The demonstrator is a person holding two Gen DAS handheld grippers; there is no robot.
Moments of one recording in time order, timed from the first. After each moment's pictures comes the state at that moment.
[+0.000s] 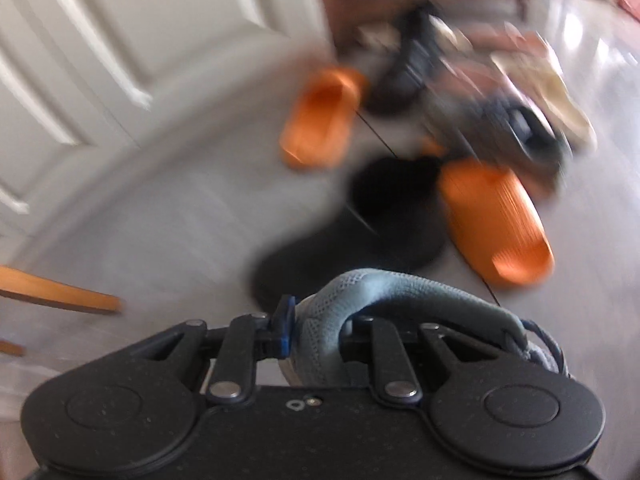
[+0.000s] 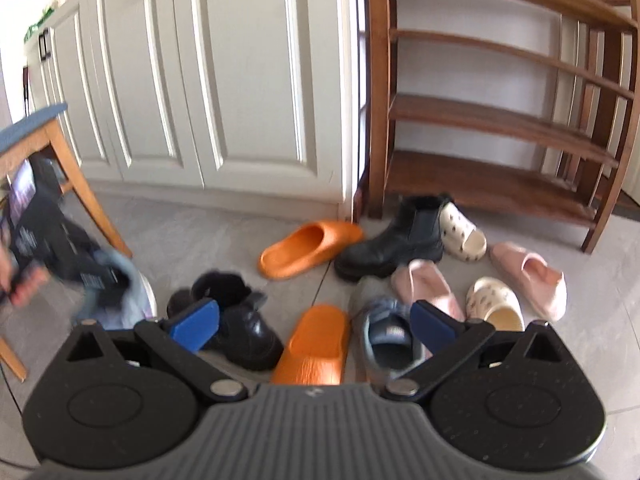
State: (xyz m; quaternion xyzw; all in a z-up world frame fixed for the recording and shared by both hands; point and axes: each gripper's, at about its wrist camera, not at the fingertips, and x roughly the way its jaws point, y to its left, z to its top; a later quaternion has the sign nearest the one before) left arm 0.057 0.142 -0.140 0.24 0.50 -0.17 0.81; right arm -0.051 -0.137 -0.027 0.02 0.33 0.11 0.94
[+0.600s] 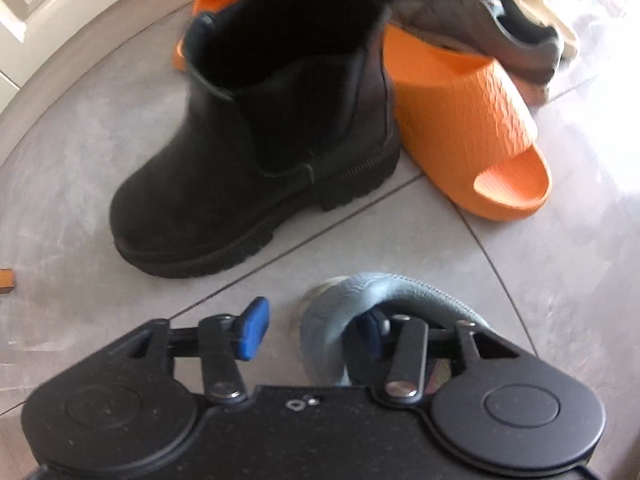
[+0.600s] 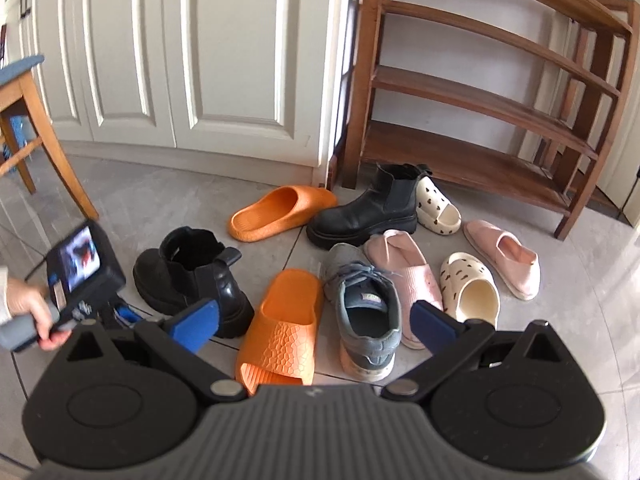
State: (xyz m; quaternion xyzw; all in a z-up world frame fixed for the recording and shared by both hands) left arm 0.086 0.134 -0.218 0.23 0.59 -0.21 0.75; right arm -0.047 -0.113 -0.054 -0.03 0.36 0.08 0.93
